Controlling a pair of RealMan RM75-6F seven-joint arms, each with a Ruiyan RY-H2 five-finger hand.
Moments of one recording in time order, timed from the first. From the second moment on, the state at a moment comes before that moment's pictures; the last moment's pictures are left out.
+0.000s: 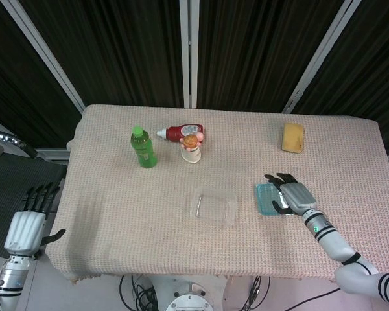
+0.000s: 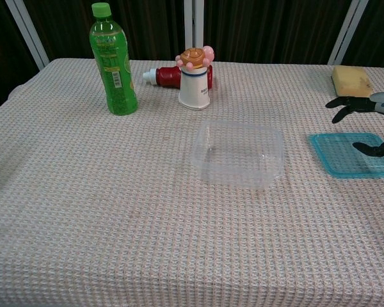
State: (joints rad) left arm -0.12 -1.26 -0.02 -1.52 1.57 1.50 0.10; right arm 0.53 -1.32 0.07 -1.41 -1.32 0.84 0.09
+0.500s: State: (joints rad) left arm -0.12 -1.27 -0.01 -1.51 1.58 1.50 0.09; right arm 0.56 -1.32 0.05 -1.45 -1.14 0.78 -0.25
